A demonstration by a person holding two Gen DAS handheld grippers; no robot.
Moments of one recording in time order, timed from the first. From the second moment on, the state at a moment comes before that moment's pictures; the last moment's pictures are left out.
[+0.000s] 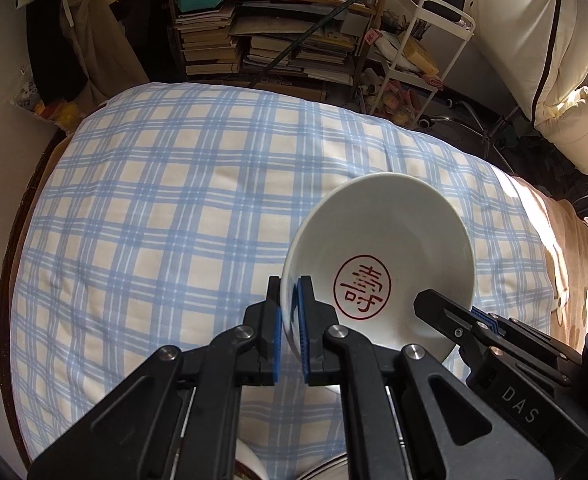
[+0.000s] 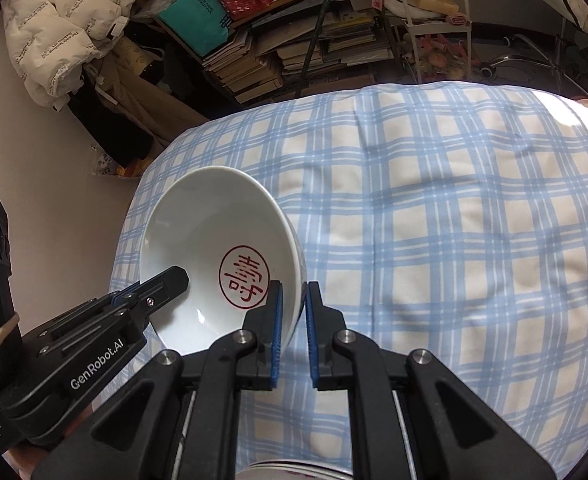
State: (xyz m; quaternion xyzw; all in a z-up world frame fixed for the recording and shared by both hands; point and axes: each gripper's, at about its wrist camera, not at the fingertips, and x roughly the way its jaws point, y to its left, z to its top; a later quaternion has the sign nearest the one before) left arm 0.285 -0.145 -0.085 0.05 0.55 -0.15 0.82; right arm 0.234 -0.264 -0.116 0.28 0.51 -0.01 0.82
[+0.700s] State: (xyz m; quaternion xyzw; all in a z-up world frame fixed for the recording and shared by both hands) left arm 0.194 -0.015 -0.067 0.02 0.54 -0.09 0.84; right arm 0.157 -0.138 -0.091 0.26 0.51 0.07 0.82
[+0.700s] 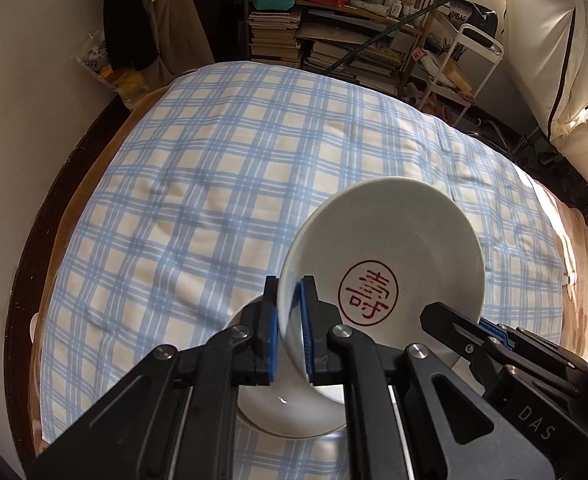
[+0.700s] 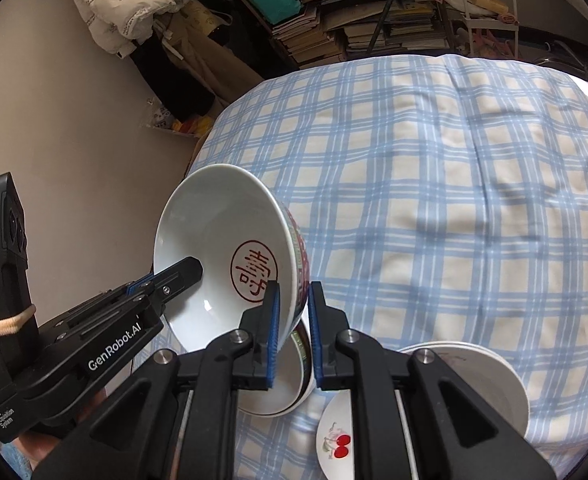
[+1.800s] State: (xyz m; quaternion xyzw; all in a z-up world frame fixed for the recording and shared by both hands) left arm 0.156 0.007 -0.128 0.05 0.59 -0.11 0.80; right arm 0.138 -0.086 -0.118 0.13 0.55 0.08 0.82
